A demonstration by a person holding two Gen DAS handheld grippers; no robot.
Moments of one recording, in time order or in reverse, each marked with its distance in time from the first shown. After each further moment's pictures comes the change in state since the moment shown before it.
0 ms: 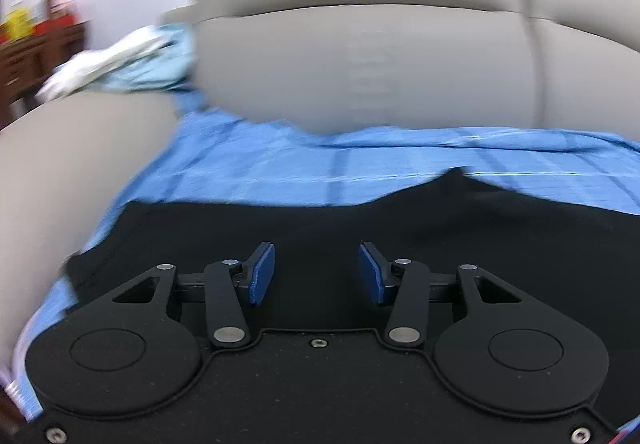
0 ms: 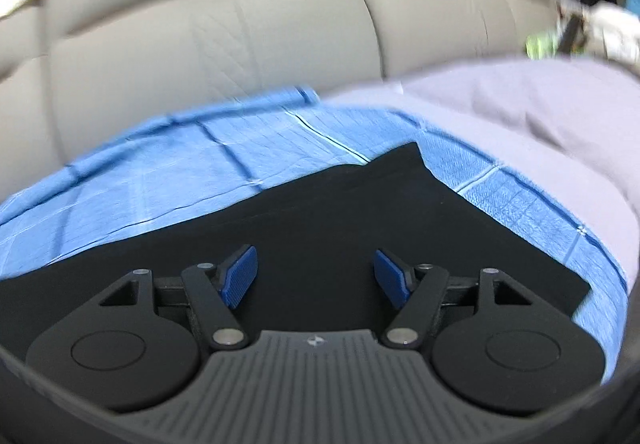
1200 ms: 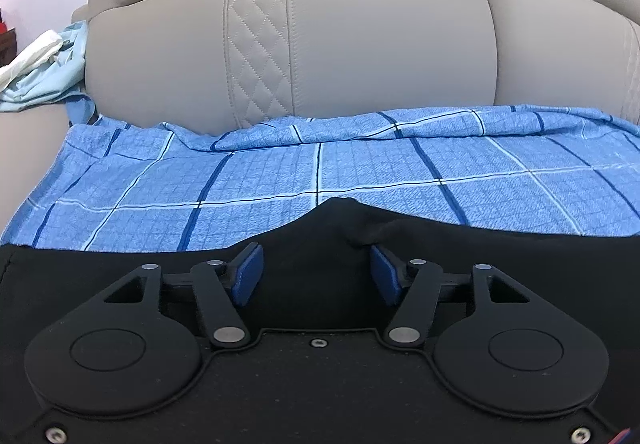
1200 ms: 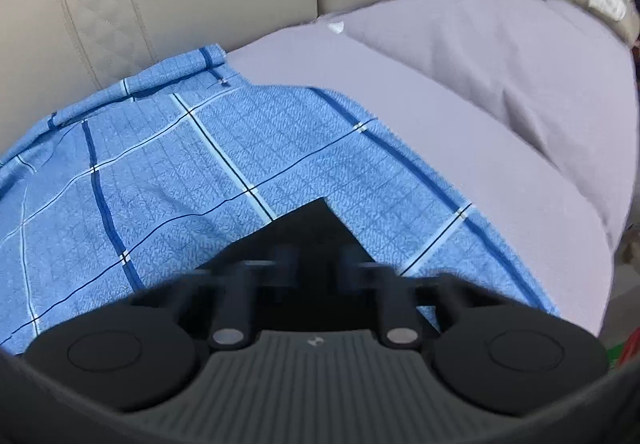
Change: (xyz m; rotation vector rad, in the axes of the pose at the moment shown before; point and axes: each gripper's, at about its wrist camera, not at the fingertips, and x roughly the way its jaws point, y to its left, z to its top) left arm 0.094 -0.092 0.033 0.051 0.080 -0.084; right arm 0.082 -0.041 0.084 0.048 0.255 -0.161
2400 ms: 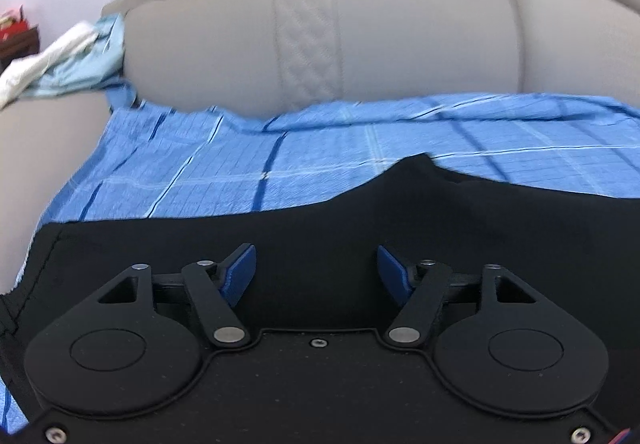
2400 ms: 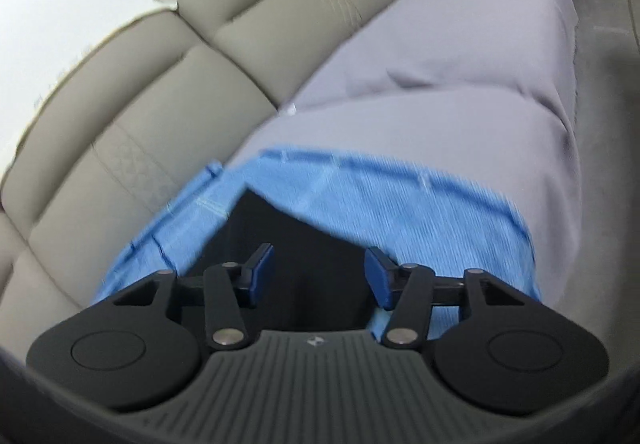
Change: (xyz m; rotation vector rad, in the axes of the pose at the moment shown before) left arm -0.015 0.048 -0.026 0.005 0.022 0.067; right arm -0.093 -0.129 -0.143 0.470 -0.295 0.294
